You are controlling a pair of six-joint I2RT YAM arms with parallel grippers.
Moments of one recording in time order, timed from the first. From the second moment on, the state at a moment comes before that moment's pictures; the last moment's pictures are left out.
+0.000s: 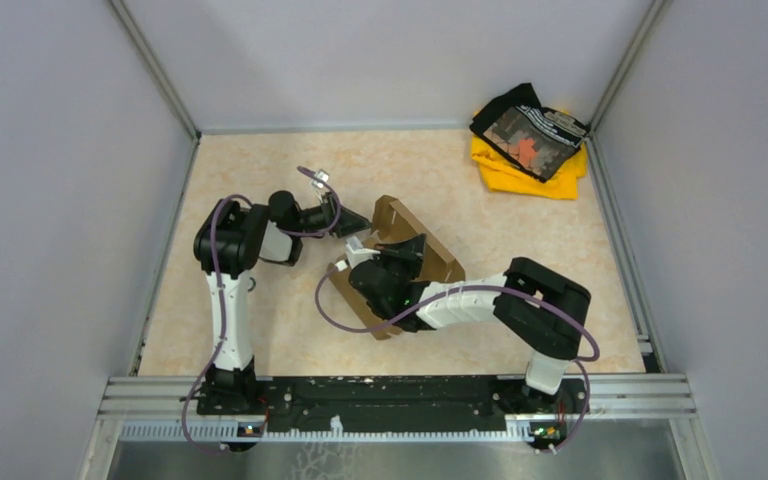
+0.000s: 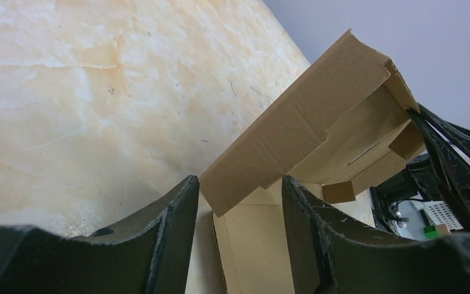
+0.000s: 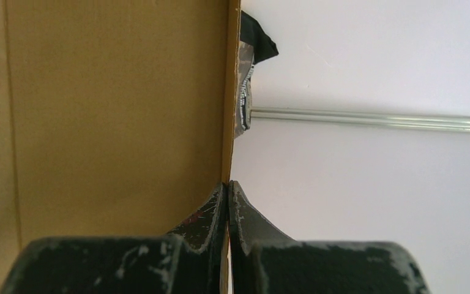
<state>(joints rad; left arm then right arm) -0.22 2.26 0.95 1.34 1.06 -0.77 1.15 1.75 0.89 0.32 1.28 -0.94</state>
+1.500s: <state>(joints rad) -0.15 2.26 1.10 1.12 0.95 -0.76 1.15 1.69 0.83 0.30 1.20 -0.89</state>
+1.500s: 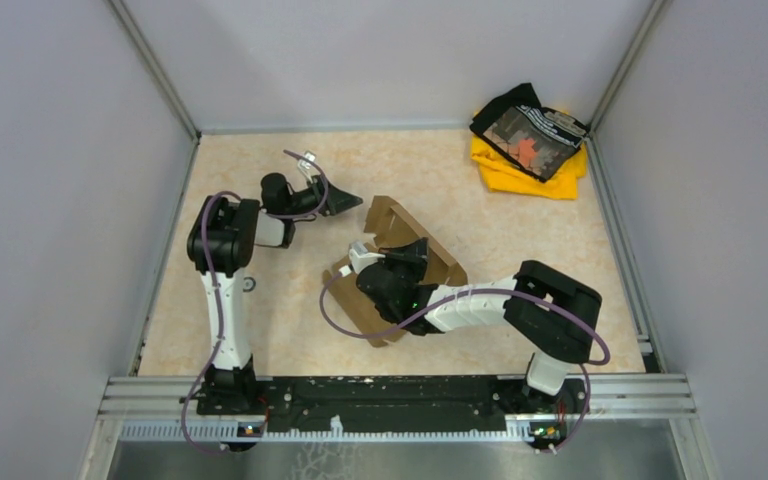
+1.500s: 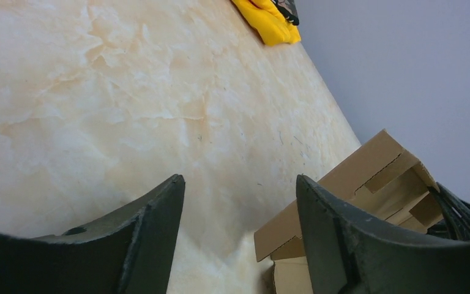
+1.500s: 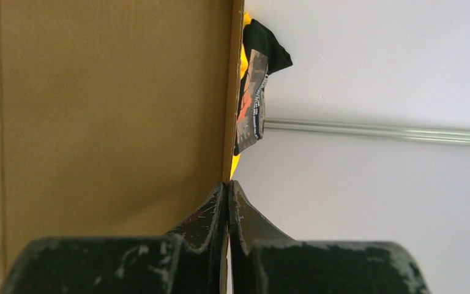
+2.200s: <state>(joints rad) -0.20 2.26 1.02 1.15 1.00 -0.73 1.11 1.67 0.82 0.29 1.12 -0.87</state>
